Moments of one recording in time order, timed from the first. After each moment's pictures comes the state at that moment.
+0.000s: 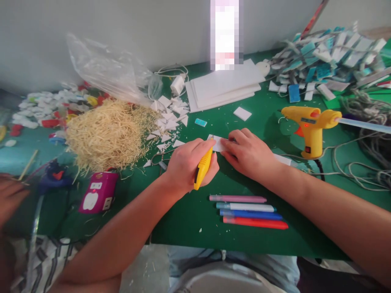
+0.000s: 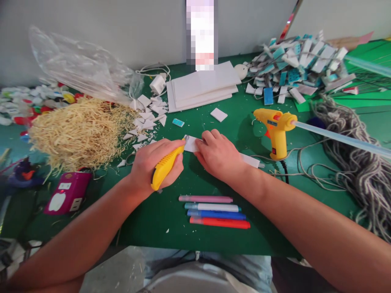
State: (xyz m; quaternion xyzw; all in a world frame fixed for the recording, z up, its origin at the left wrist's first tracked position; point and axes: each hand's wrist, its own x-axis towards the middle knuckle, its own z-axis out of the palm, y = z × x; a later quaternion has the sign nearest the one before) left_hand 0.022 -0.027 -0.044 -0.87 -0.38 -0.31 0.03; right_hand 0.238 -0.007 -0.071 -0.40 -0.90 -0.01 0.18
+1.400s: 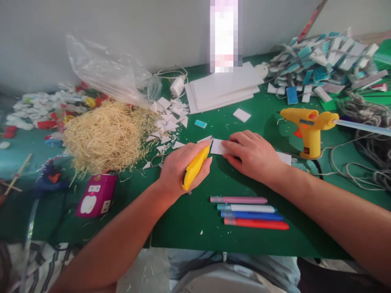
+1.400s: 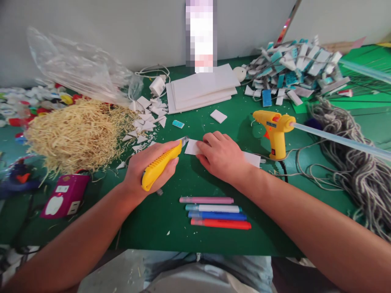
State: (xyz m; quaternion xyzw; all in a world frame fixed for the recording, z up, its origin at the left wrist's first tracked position) left_hand 0.007 -0.035 -0.047 -0.85 -0.37 -0.36 -0.03; right_hand 0.246 -0.010 -0.065 -0.40 -0.90 -0.02 0.16
